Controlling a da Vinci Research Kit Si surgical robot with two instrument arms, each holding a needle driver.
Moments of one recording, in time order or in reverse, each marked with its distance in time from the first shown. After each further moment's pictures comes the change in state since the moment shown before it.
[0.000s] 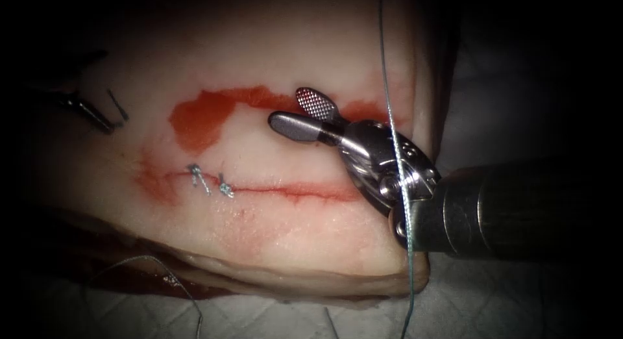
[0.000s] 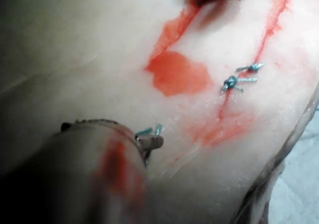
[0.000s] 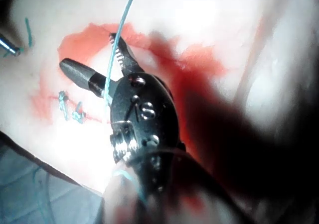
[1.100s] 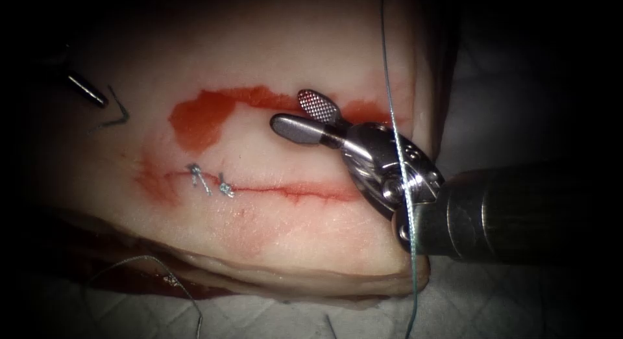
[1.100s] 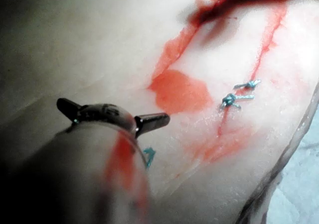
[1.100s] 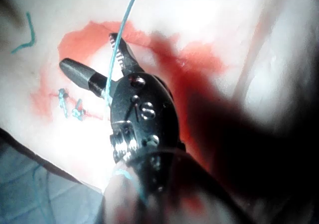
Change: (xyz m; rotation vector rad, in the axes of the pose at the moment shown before) right arm 0.000 0.000 -0.001 -0.004 0.003 0.002; left arm -0.006 0.000 -0.005 0.033 -0.256 -0.014
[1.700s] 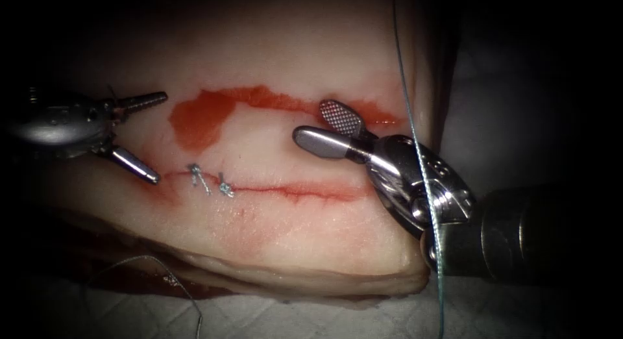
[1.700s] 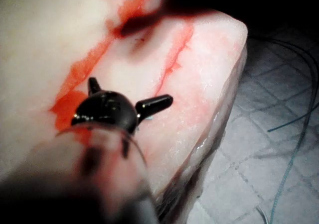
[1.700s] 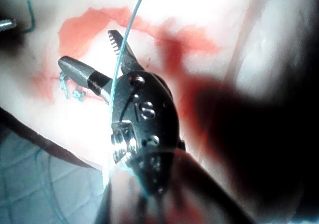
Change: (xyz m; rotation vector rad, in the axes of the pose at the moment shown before) right arm 0.000 0.002 -0.003 -0.023 0.014 0.003; left arm -0.005 -0.014 0.001 0.366 -0.117 0.064
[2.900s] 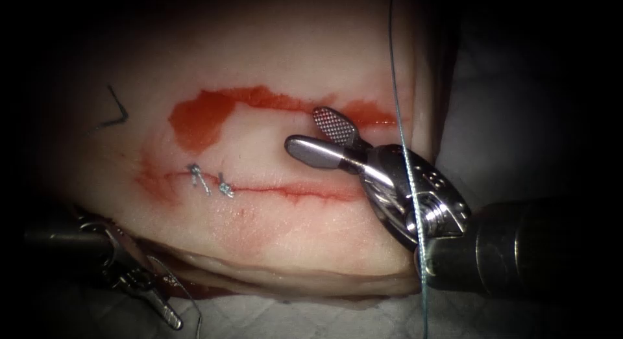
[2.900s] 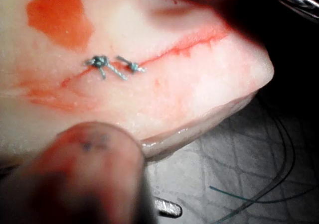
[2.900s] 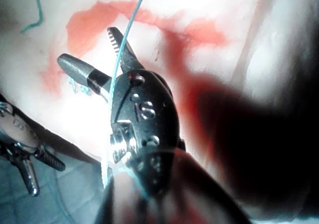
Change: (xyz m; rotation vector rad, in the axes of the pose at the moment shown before) right arm 0.001 0.001 0.000 -0.045 0.021 -0.002; left arm 0.017 -0.008 0.010 0.264 0.433 -1.165
